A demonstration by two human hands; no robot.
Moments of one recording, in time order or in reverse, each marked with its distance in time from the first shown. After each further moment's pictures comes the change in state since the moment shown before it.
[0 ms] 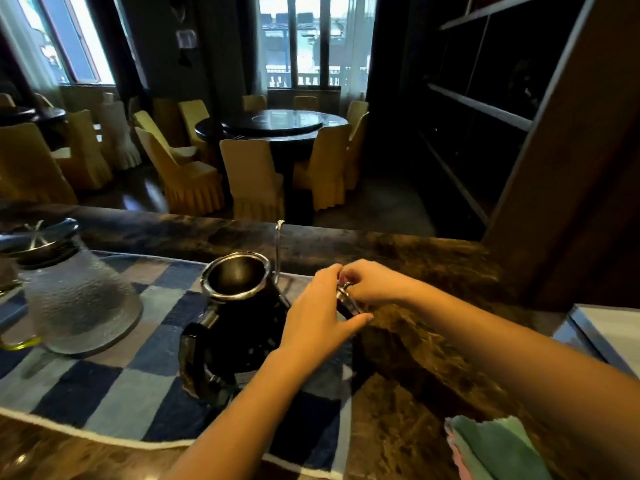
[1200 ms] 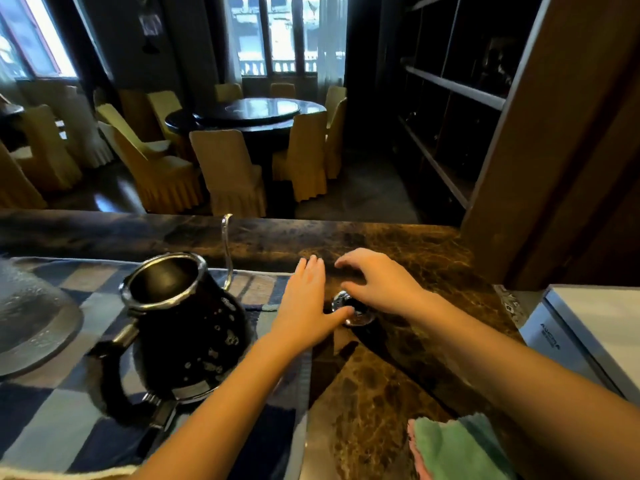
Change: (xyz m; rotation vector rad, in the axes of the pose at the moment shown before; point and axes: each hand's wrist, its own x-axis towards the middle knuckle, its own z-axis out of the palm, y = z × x) left_hand 0.044 0.003 0.064 0.167 -0.217 -0.052; right_hand -0.029 0.077 -0.010 -0.175 0.313 -0.044
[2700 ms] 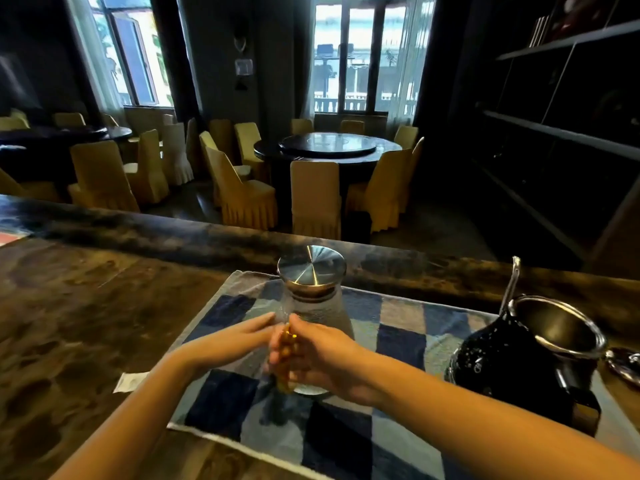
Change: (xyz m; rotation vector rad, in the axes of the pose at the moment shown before) left_hand -0.172 -0.429 -0.287 -0.559 -0.379 -0.337; right_hand 0.115 -0.468 0.193 1.289 -0.664 0.245
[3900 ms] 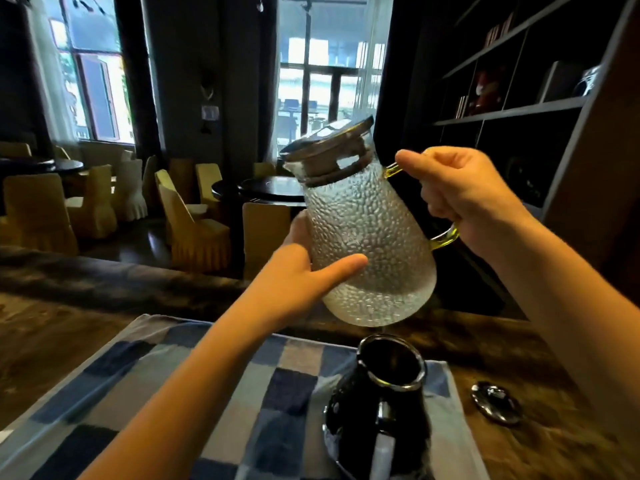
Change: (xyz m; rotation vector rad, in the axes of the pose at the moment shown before) left_hand 0.010 0.252 0.115 -0.138 0.427 0.760; right_hand -0.236 -0.197 -0.153 -0.461 0.671 -0.913
